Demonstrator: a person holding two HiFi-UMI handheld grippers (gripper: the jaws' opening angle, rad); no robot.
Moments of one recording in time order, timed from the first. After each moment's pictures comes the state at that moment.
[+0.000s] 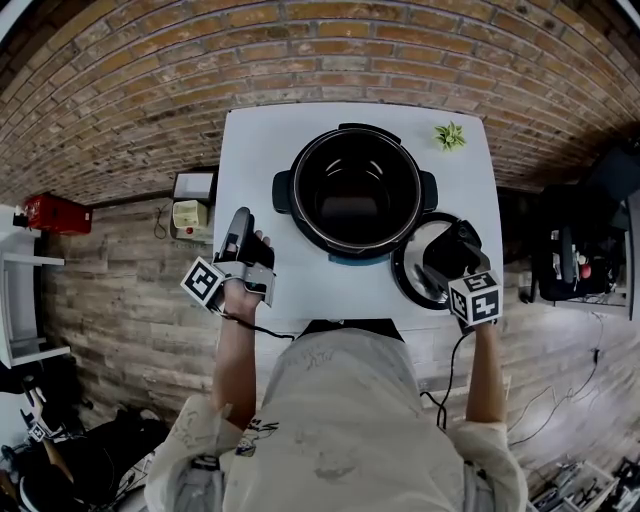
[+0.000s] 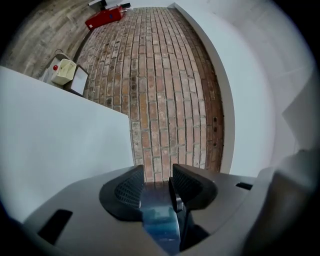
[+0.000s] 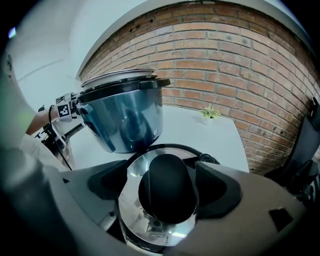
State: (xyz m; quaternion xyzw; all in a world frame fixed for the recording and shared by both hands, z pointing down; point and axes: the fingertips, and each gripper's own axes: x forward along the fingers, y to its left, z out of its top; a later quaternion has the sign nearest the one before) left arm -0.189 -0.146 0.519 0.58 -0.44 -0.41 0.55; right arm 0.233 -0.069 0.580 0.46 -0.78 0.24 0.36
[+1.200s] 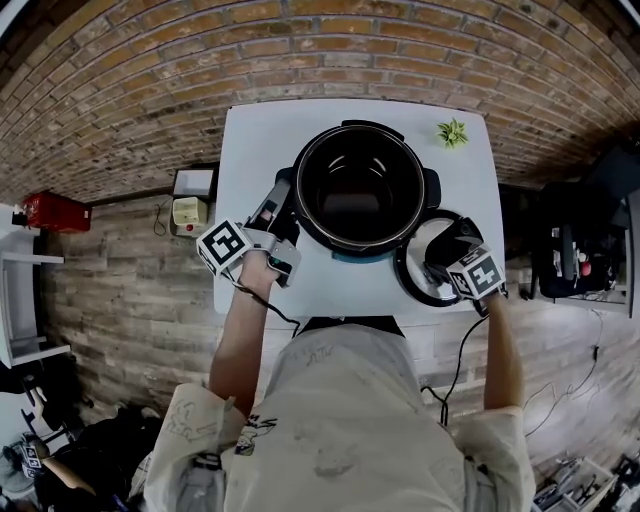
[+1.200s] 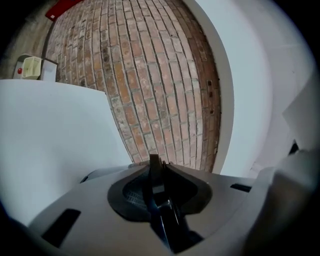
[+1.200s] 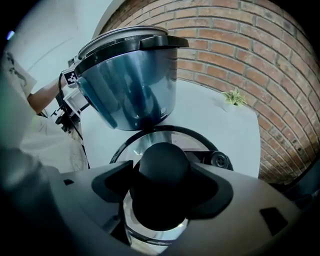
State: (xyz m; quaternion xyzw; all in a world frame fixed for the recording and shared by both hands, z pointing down) left arm -0.109 -0.189 0.481 0.68 -0.38 -0.30 0.55; right arm 0.233 -0.067 0.615 0.33 -0.76 0.26 0.50
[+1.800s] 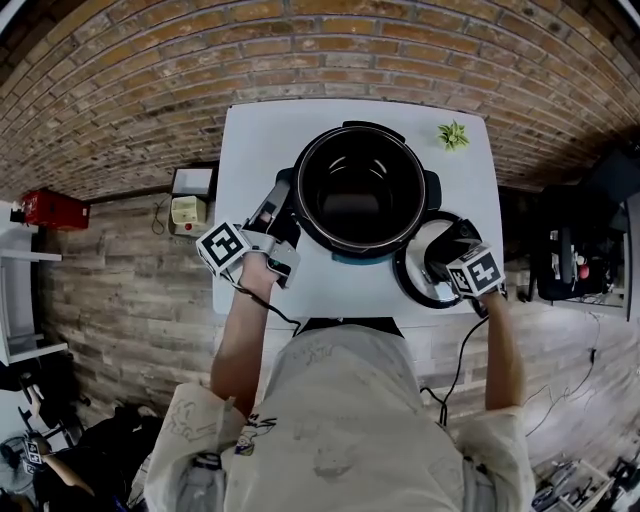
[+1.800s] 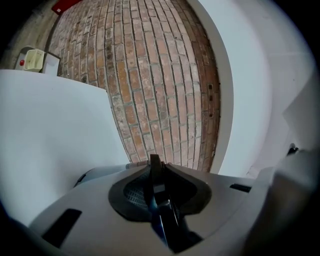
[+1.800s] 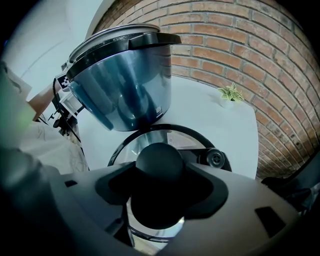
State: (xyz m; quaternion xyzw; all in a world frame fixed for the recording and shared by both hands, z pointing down) left arm -0.109 -0.189 0.479 0.68 -0.36 -0.31 0.55; right arm 0.239 -0.072 0.612 0.35 -0.74 0.28 0.51
